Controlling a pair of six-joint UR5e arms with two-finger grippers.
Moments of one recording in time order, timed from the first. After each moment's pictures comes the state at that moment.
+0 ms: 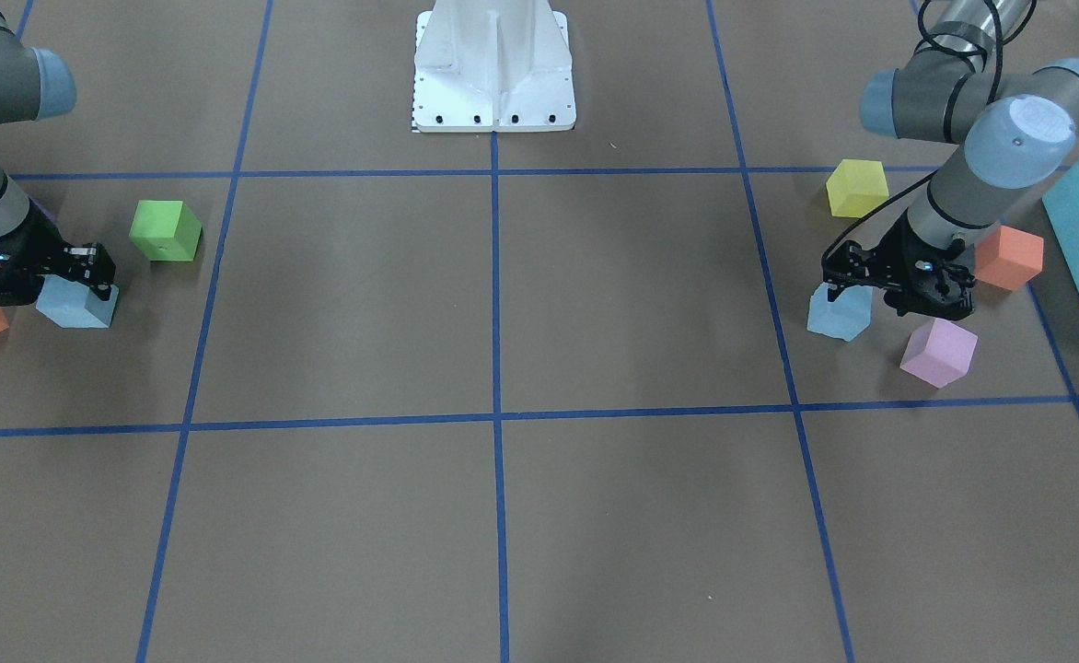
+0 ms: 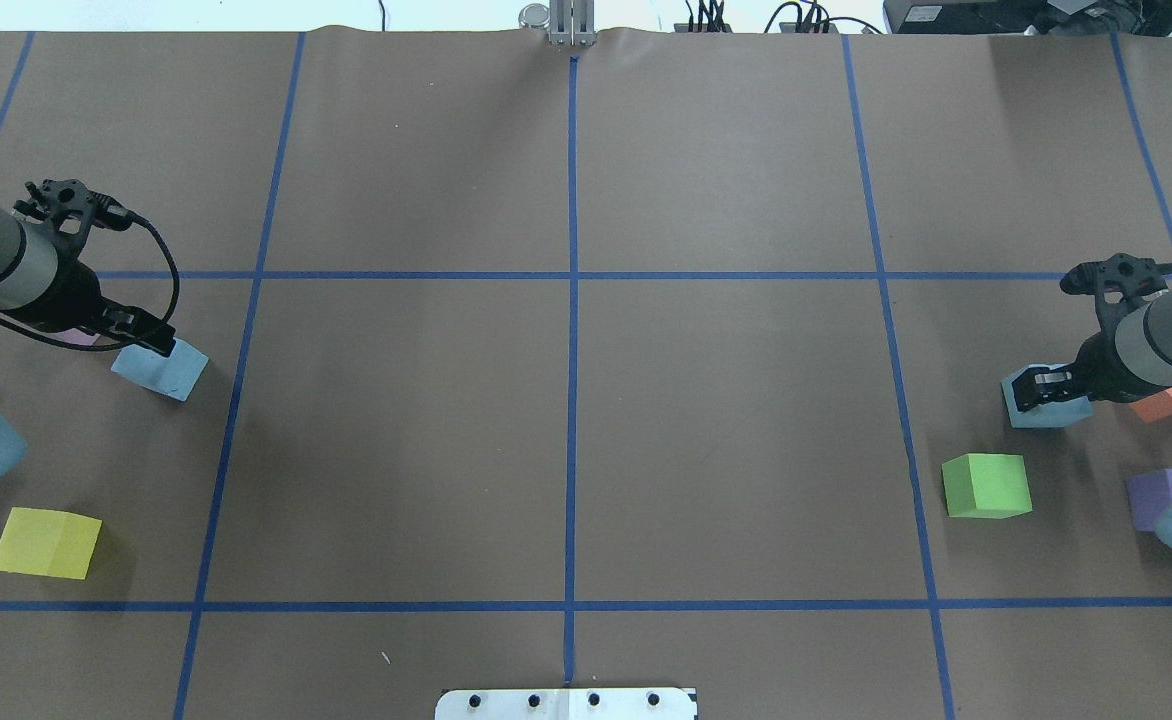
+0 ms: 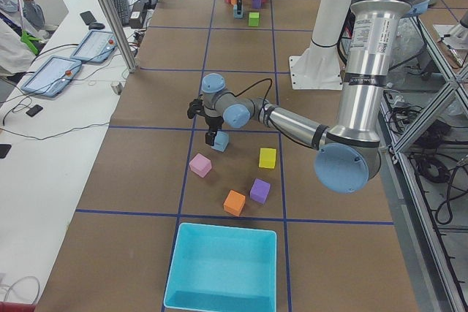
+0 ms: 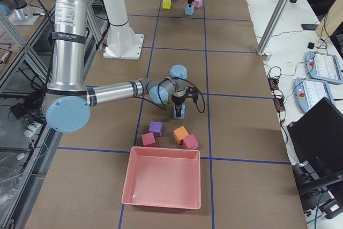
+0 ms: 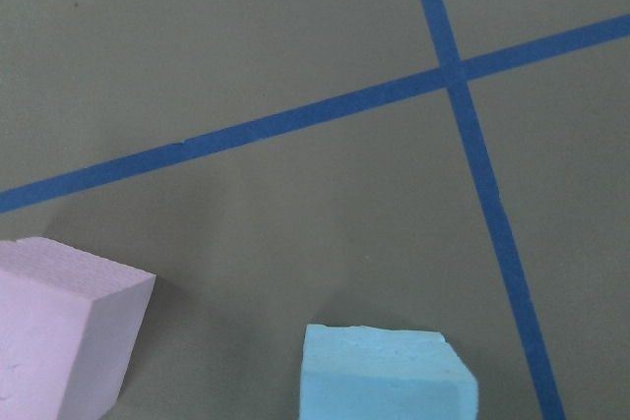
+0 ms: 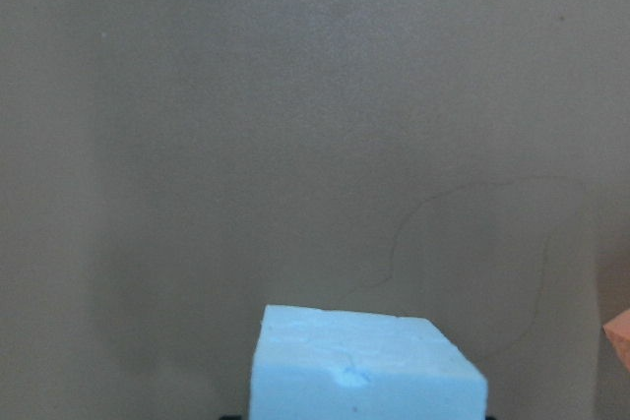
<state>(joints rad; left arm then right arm) -0.90 -1.69 -1.74 -1.90 -2.11 -0.59 0.85 -1.67 1.77 -1.14 2.05 0.82</state>
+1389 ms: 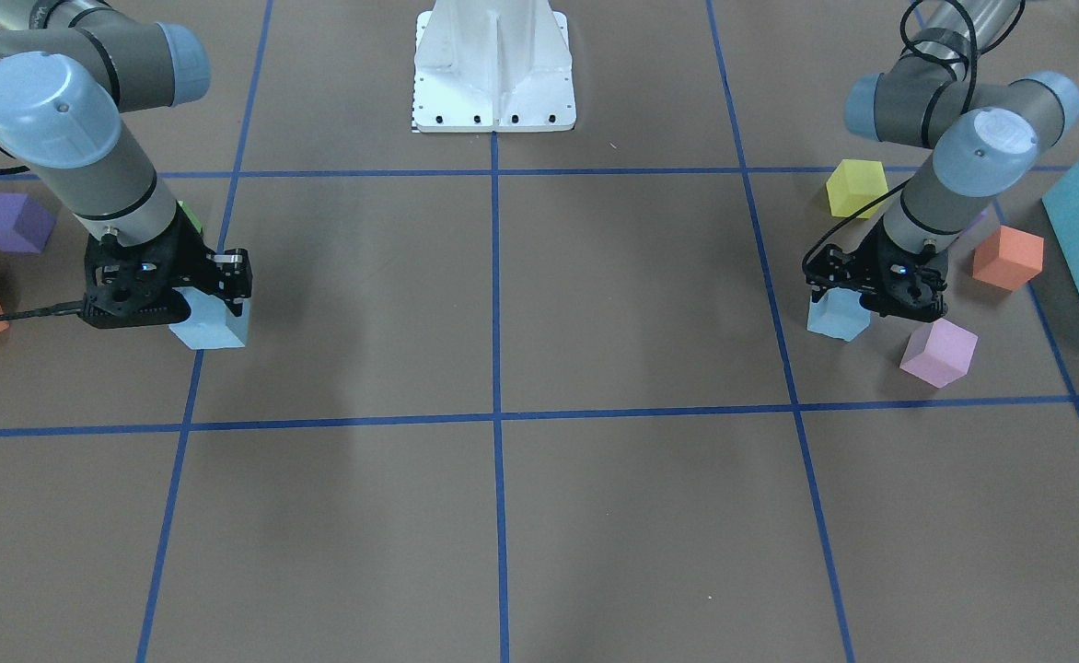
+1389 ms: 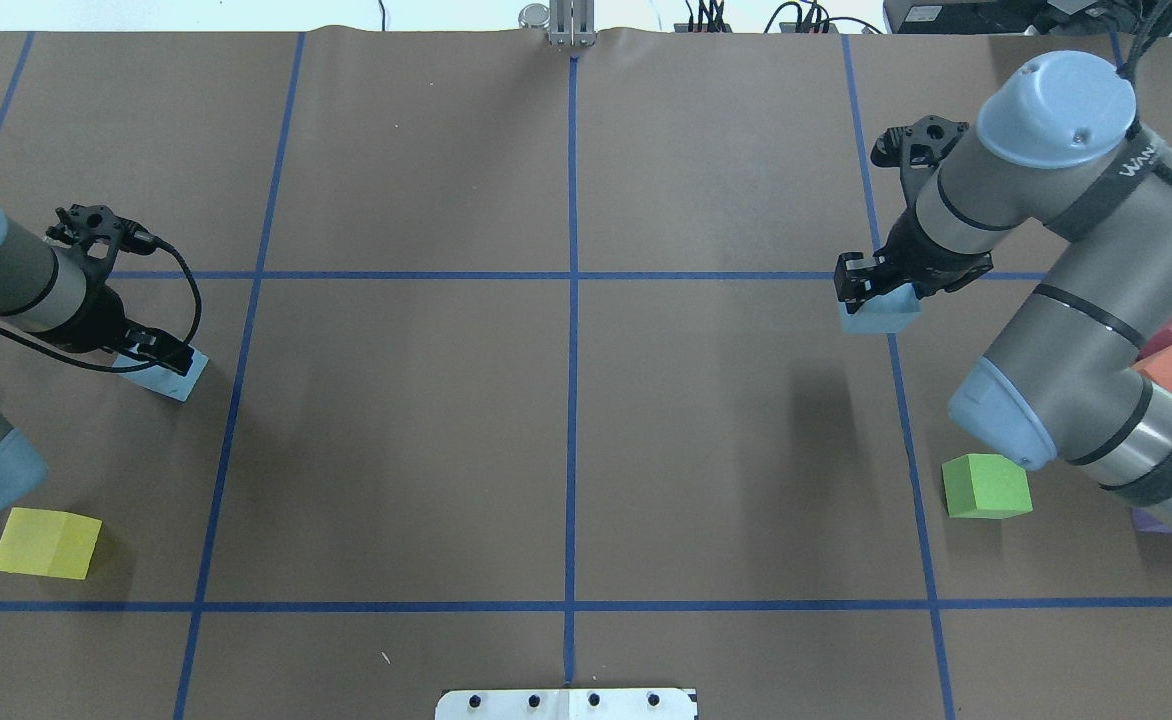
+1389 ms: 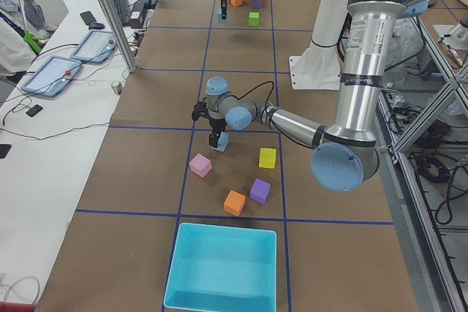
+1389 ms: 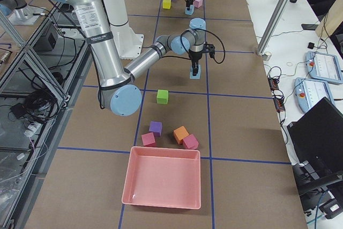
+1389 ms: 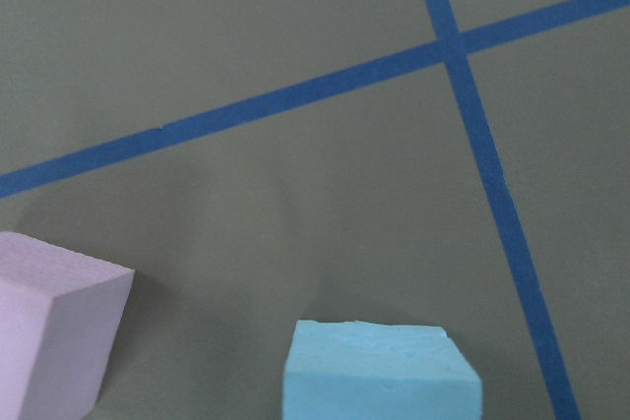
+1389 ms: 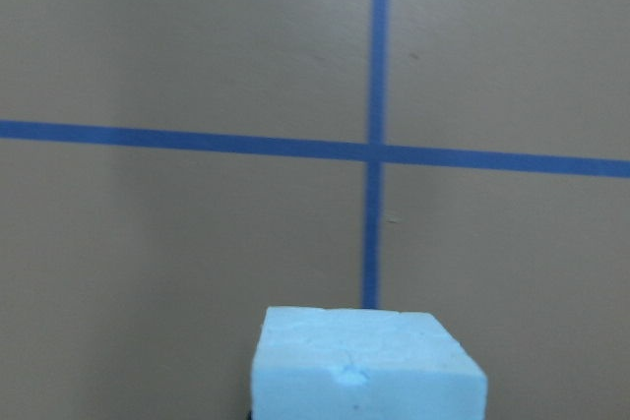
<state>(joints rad) -0.84 -1.69 -1.70 -1.93 -2.08 -0.62 0.82 -1.18 1.85 -1.64 2.06 0.84</state>
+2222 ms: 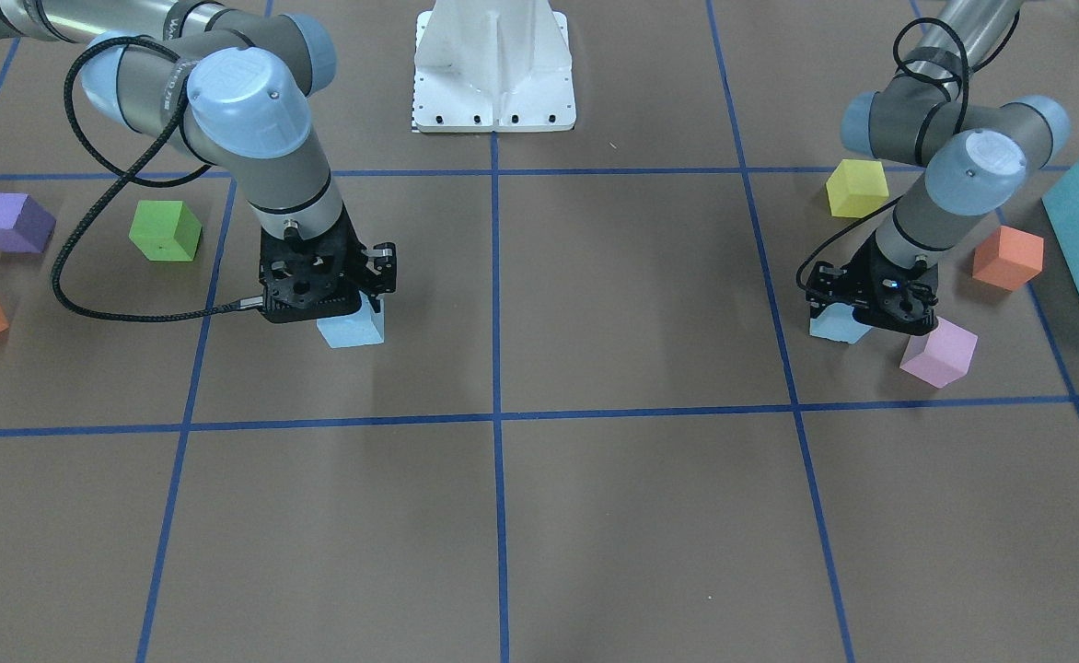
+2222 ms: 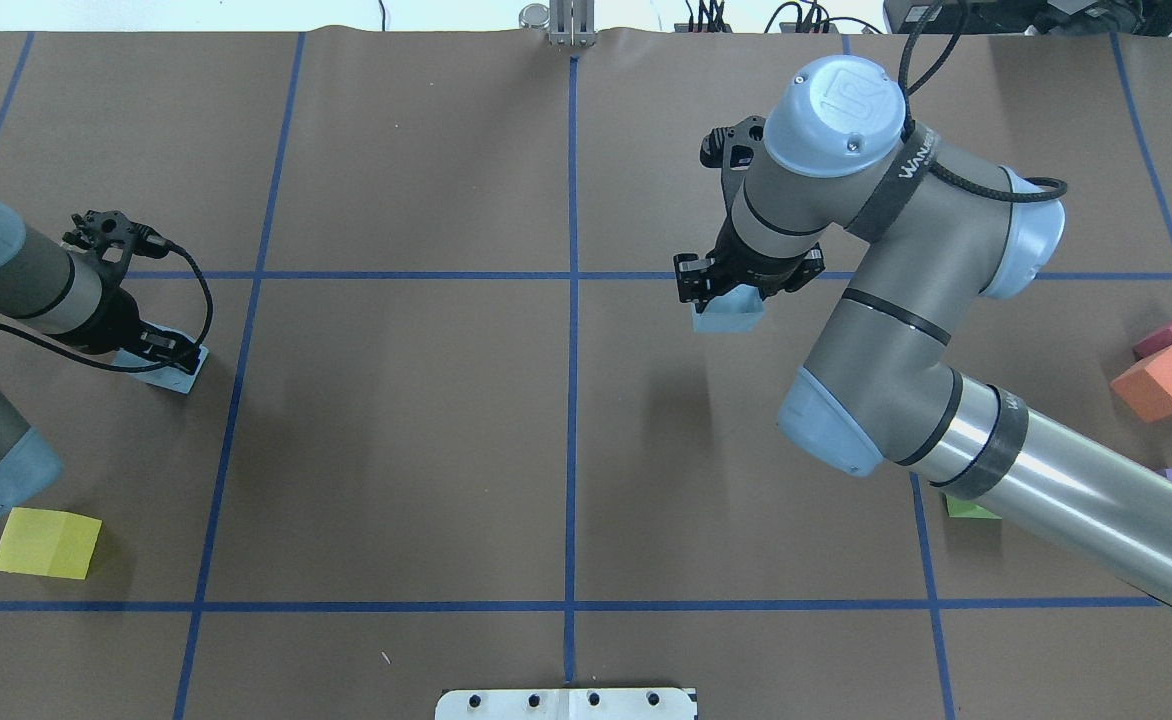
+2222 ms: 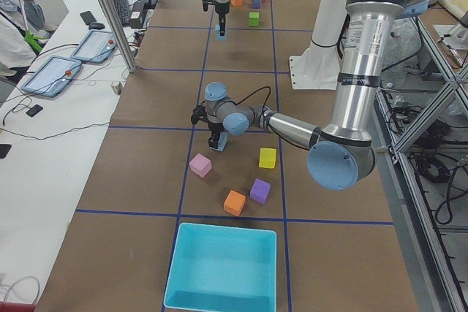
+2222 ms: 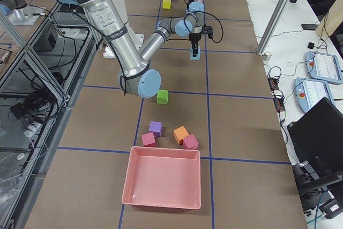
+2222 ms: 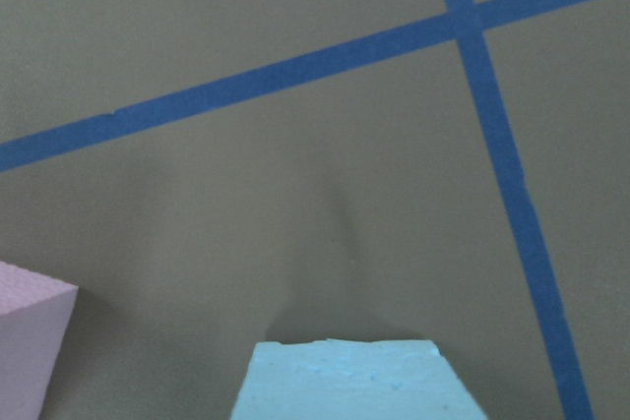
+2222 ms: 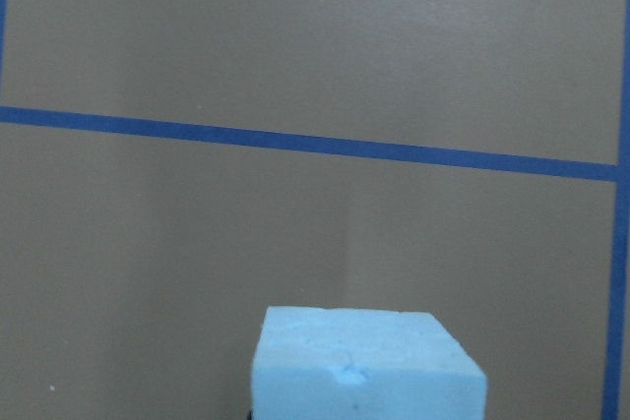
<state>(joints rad) -0.84 -1.71 -1.64 -2.00 -2.09 -0.65 0.70 -0.95 1.72 -1.64 1.99 0.95</state>
